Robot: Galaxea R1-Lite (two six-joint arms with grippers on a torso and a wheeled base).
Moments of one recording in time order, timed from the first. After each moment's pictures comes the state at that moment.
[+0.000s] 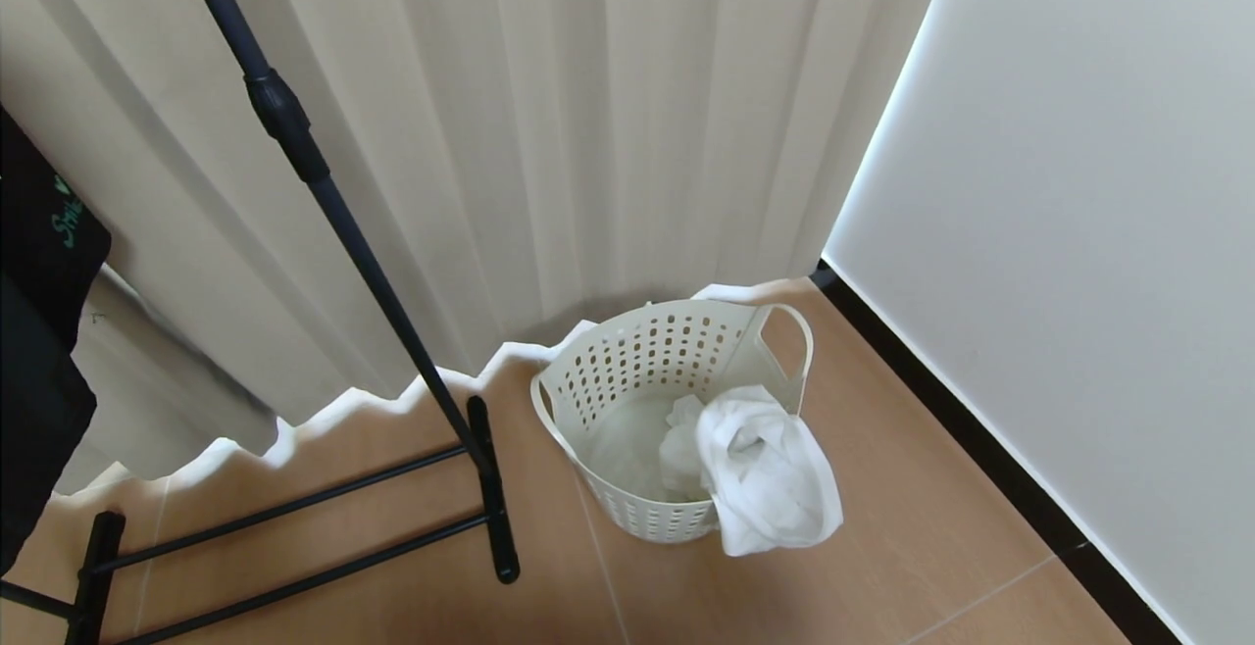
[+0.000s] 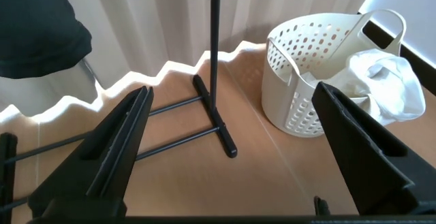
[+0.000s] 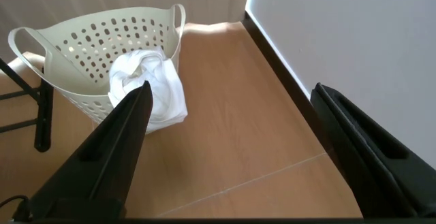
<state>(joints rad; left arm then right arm) 0.00 0.00 0.00 -0.01 -0.04 0.00 0.00 0.00 -0.01 0.02 -0.02 0.01</state>
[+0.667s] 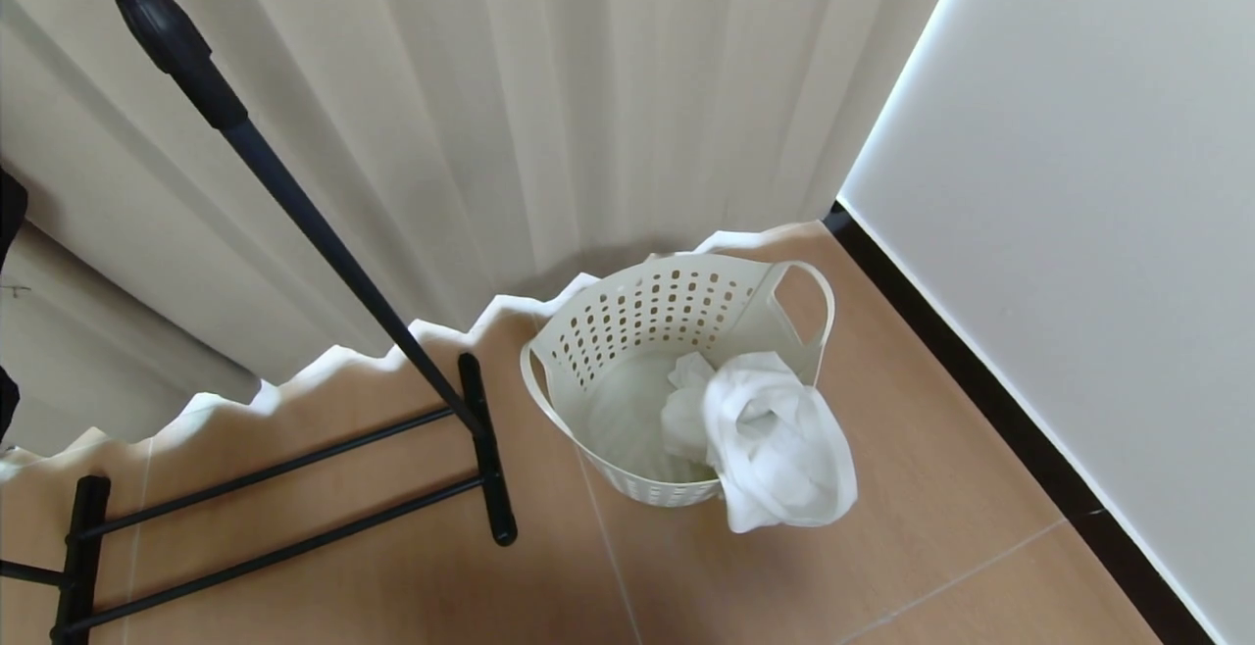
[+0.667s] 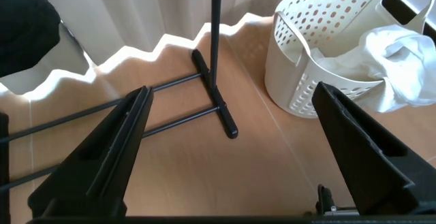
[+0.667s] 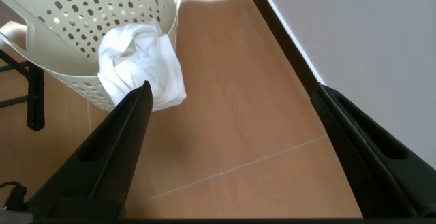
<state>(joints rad) 0.00 0.00 0.00 -0.01 -0.04 0.00 0.00 0.00 -0.01 0.02 -0.02 0.00</state>
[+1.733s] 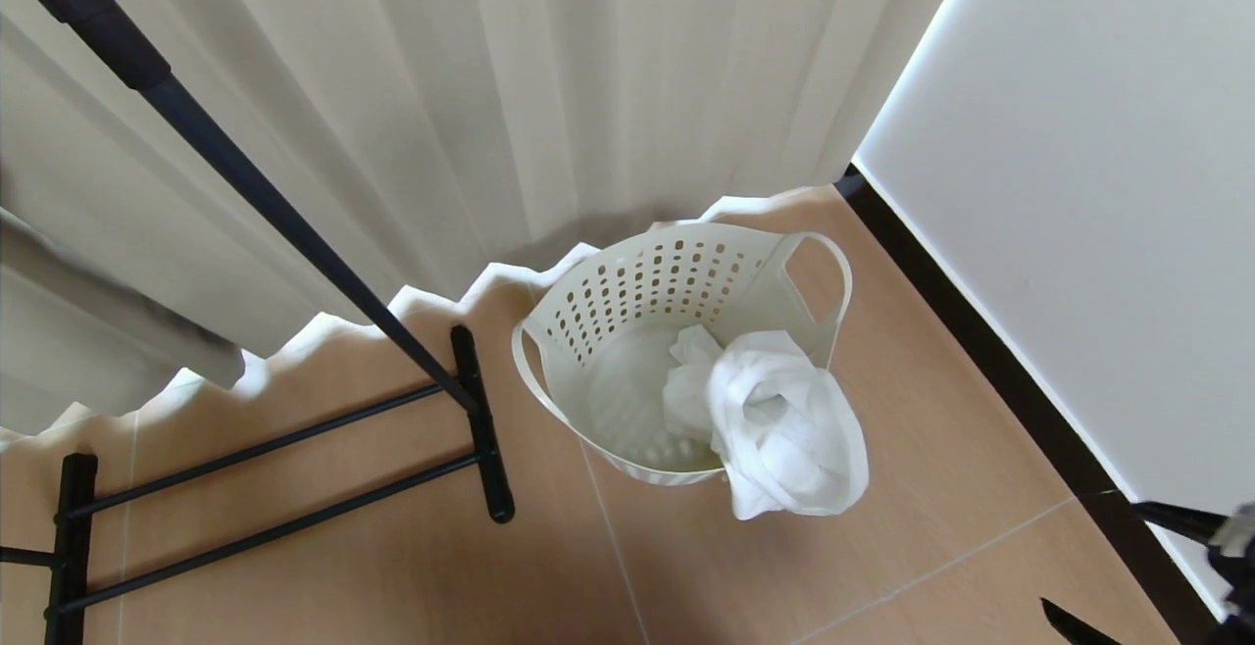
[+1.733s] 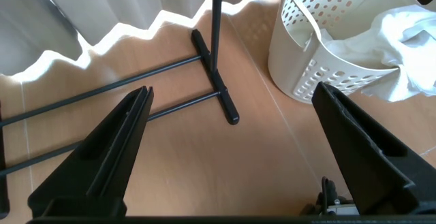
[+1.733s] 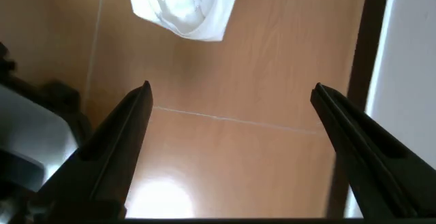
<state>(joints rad) 0.00 0.00 0.00 -0.01 -0.04 0.00 0.23 0.97 -0.18 -0.31 0.02 -0.49</state>
